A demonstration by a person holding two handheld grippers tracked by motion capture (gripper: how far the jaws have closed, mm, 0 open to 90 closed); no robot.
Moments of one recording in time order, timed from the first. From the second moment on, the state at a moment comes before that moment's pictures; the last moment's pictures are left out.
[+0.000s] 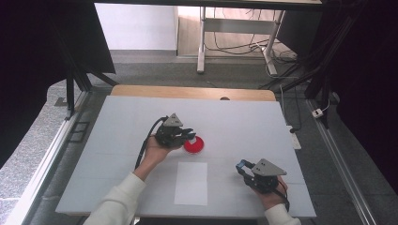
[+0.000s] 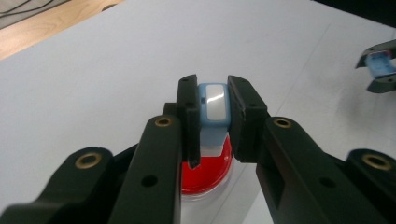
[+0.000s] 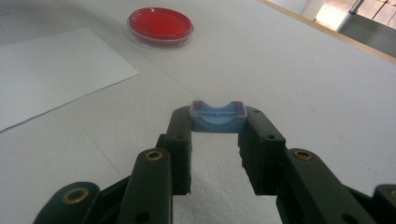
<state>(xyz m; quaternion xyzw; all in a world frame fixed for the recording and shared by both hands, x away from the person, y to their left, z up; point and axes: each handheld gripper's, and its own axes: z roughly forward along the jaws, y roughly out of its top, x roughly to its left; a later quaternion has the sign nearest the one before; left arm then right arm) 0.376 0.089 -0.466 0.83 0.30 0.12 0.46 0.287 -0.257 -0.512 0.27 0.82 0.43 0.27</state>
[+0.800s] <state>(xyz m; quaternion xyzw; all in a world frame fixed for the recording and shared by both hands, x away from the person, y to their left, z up) 0.348 0.094 -0.432 0.82 0.26 0.09 0.50 0.287 -0.257 -0.512 0.28 0.82 0.43 0.27</state>
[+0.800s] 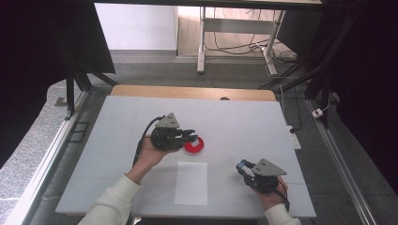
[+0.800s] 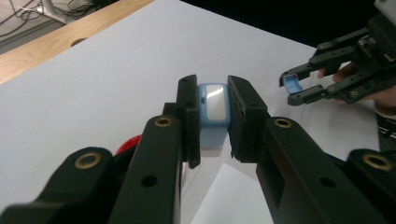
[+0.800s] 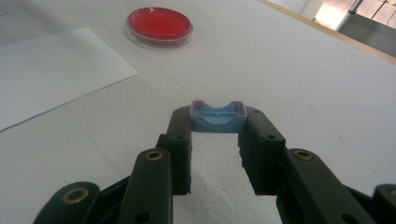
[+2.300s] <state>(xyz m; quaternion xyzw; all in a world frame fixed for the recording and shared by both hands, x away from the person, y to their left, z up) 0.324 0.092 -0.437 0.84 0.23 0.04 0.49 0.288 -0.257 -0.512 0.28 0.82 0.43 0.27</state>
